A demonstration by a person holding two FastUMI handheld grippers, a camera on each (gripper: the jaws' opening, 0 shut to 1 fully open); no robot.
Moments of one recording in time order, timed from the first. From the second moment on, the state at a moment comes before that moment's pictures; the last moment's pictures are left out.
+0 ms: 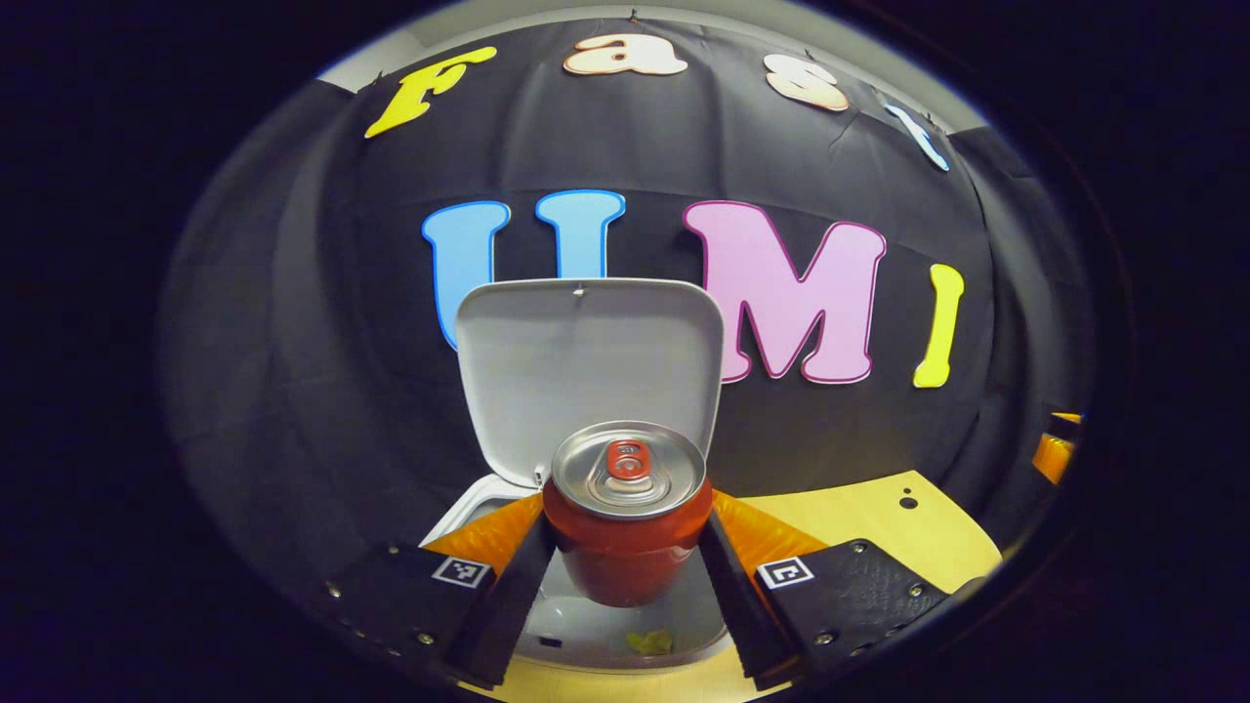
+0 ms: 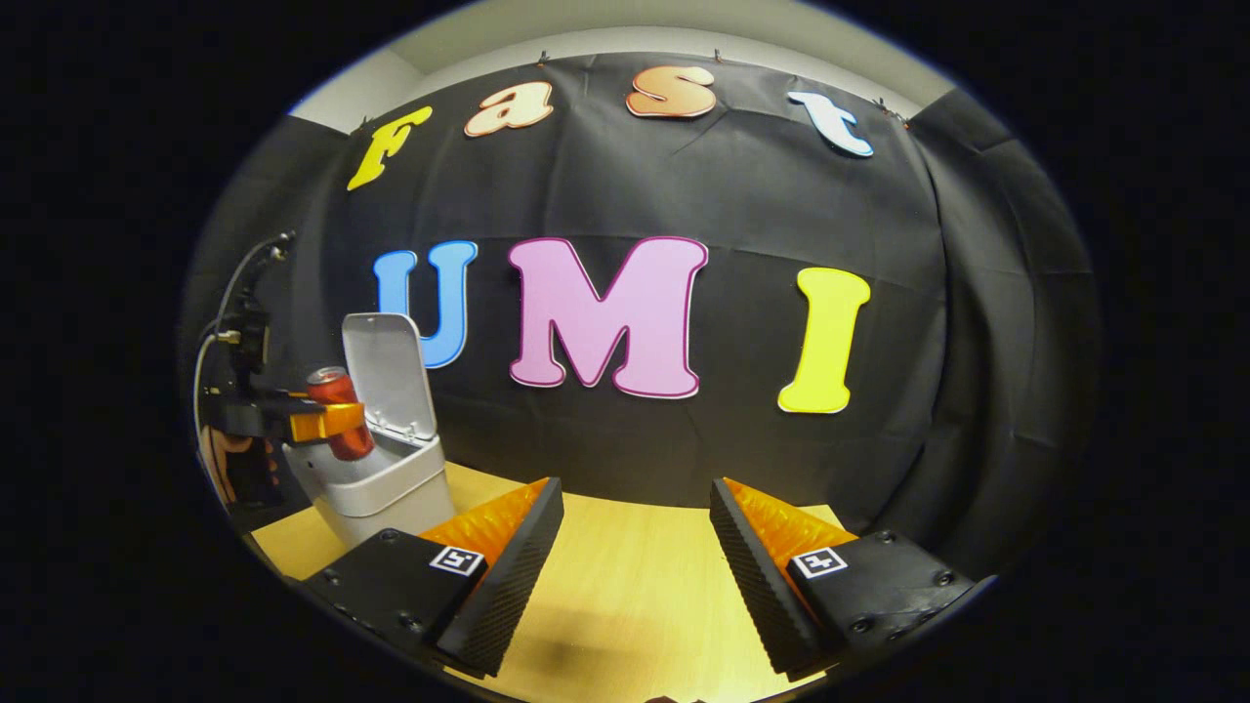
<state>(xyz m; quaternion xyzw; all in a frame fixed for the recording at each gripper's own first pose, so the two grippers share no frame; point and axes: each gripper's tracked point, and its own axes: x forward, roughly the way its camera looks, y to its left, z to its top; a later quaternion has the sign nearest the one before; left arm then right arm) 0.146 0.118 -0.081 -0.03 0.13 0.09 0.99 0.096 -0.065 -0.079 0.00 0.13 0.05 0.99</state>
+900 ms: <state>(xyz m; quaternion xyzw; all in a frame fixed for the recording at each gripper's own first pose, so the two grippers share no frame) 0.147 0.143 -0.101 0.00 0.15 0.10 0.98 0.048 -0.068 -0.061 0.00 0.14 0.03 0.99</state>
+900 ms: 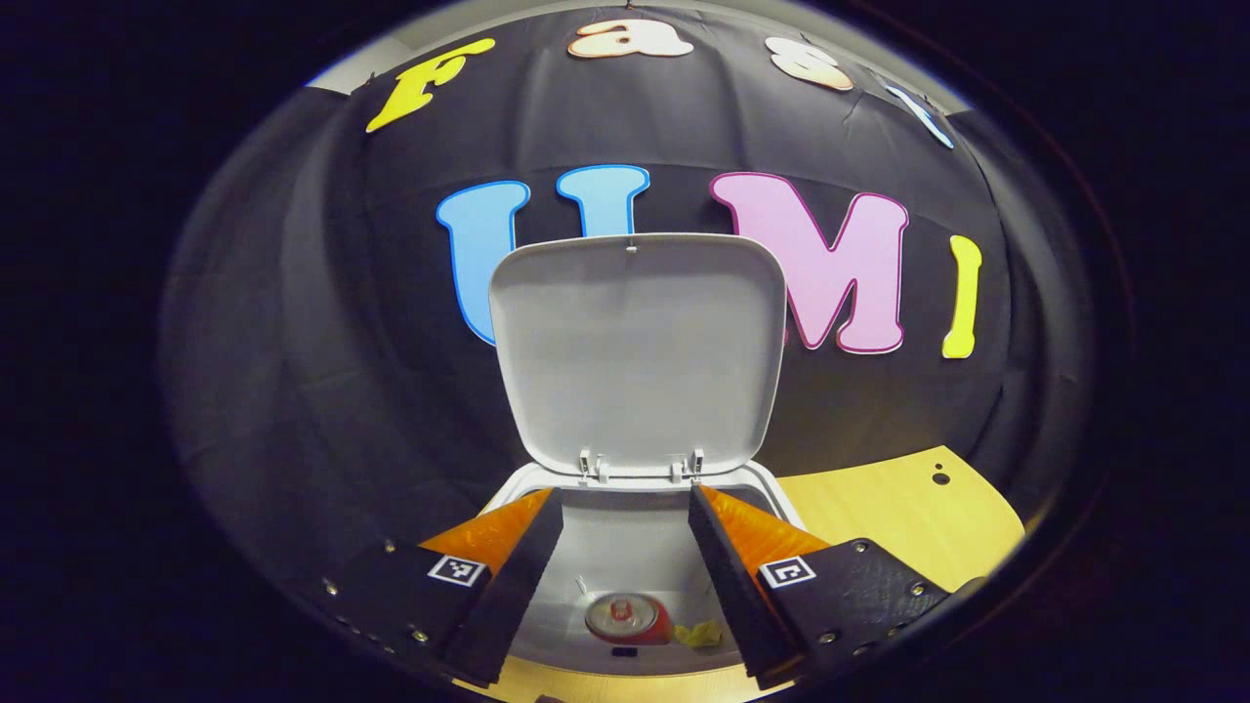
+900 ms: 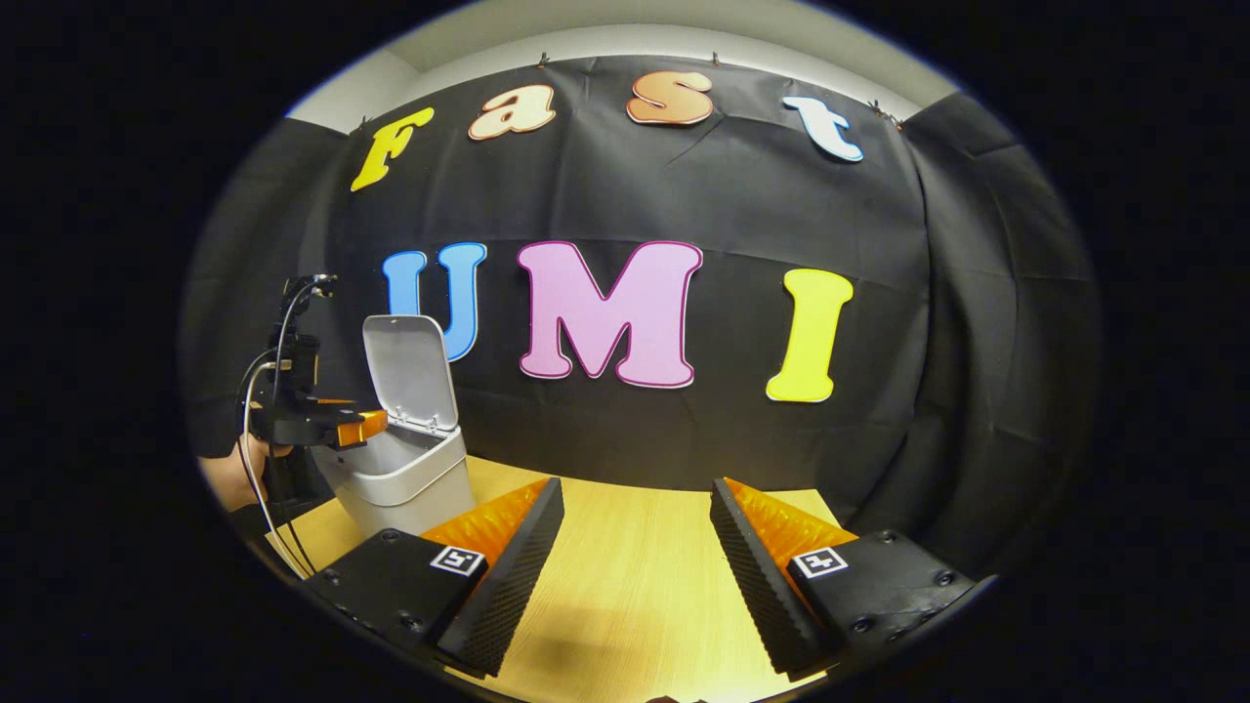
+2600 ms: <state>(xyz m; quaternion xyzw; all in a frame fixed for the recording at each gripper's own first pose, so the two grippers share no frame) 0.254 0.177 0.046 -0.03 0.11 0.04 0.99 0.028 -0.055 -0.081 0.01 0.17 0.03 0.98</state>
